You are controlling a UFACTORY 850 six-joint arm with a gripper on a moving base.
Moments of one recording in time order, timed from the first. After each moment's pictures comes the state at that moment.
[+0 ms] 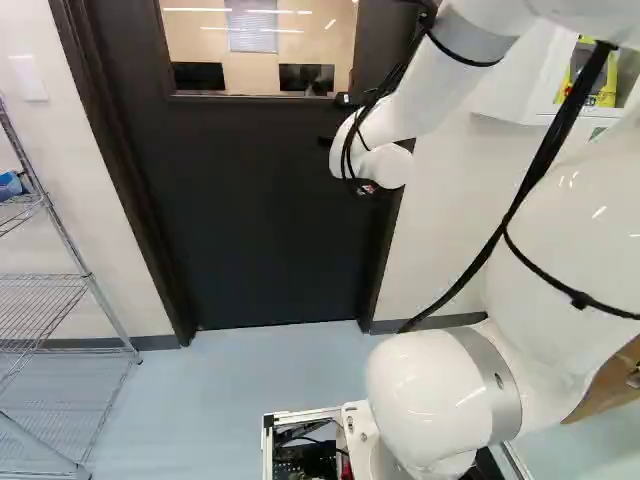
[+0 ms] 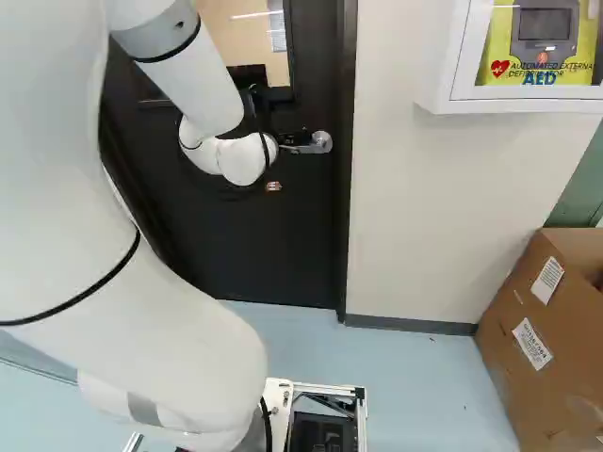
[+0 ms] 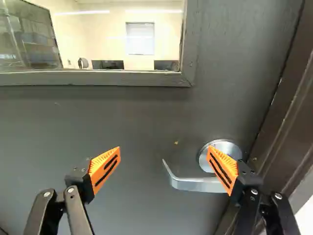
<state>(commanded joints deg) -0.2 3.3 -36.5 0.0 46.7 0.0</state>
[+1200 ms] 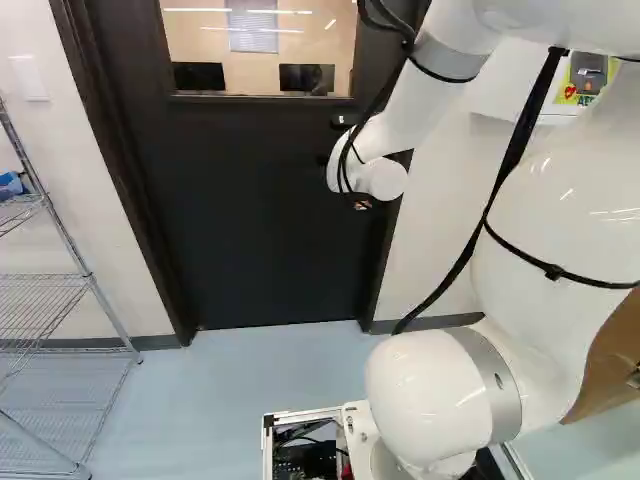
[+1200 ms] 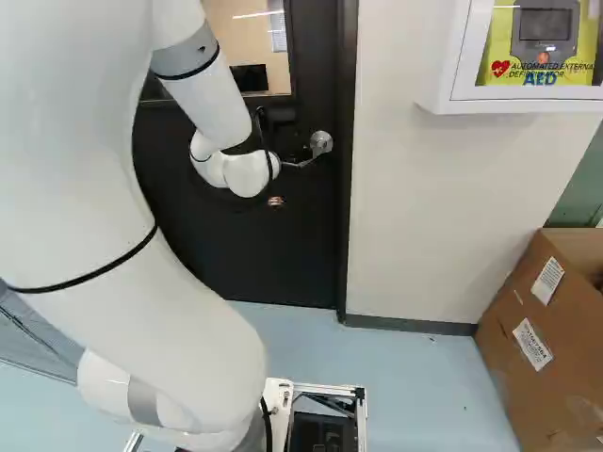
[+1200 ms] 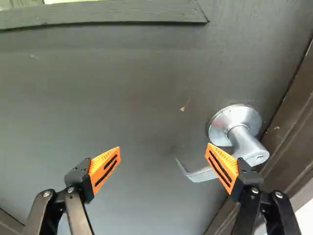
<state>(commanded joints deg) -0.2 -1.3 -34.3 0.0 46.7 0.0</state>
